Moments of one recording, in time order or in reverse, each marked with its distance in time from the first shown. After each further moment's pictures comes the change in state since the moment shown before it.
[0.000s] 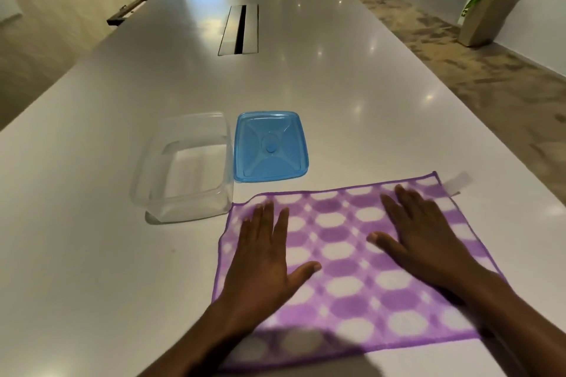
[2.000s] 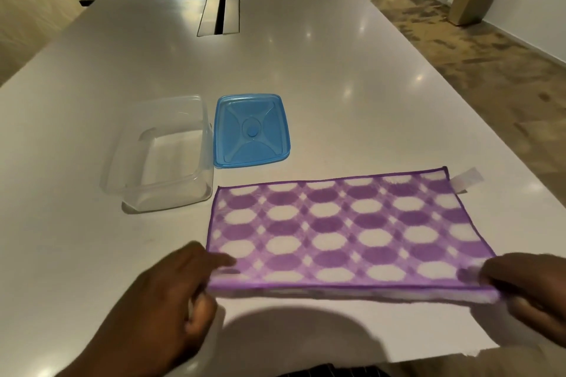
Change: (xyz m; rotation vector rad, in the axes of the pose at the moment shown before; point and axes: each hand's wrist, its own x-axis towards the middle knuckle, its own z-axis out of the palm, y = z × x) left_hand -0.069 -0.012 -0.116 -0.197 0.087 0.165; right_hand -0.136 0.086 -0.080 0.044 -0.211 -0.253
